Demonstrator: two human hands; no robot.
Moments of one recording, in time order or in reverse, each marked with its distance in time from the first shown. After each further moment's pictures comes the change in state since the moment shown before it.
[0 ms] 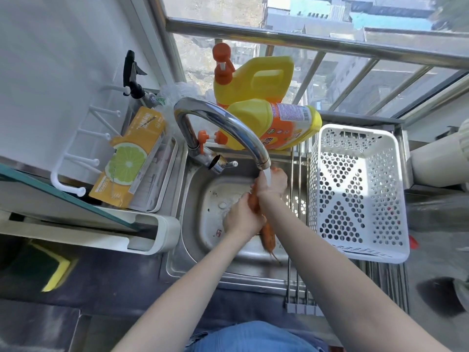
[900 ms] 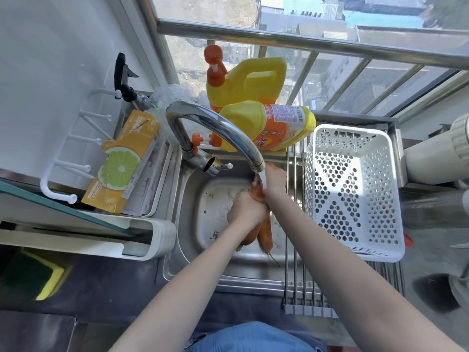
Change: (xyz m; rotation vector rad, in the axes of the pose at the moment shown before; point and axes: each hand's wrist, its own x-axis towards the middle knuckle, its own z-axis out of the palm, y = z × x) left_hand 0.020 0.022 0.005 -0.160 -0.097 -0.086; right_hand 0.003 -0.011 -0.025 0.174 -0.286 0.053
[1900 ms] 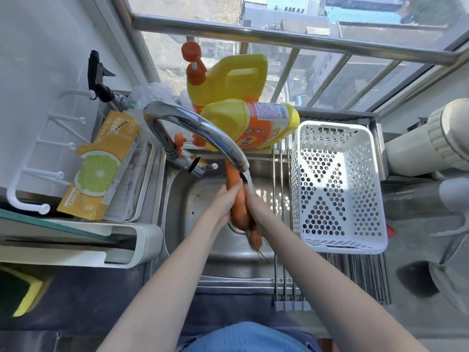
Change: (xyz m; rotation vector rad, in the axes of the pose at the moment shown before) left_hand 0.032 -0.011 -0.009 -0.855 -0.206 -0.130; right_hand -0.001 0.056 -0.014 -0.136 -0.156 0.250
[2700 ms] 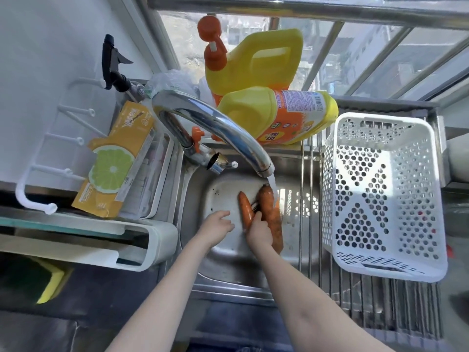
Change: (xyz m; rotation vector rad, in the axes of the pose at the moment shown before) left_hand 0.007 -0.041 -0.088 0.704 0.147 -0.105; right_hand 0.076 0.099 0.041 -0.901 0.140 -0.115
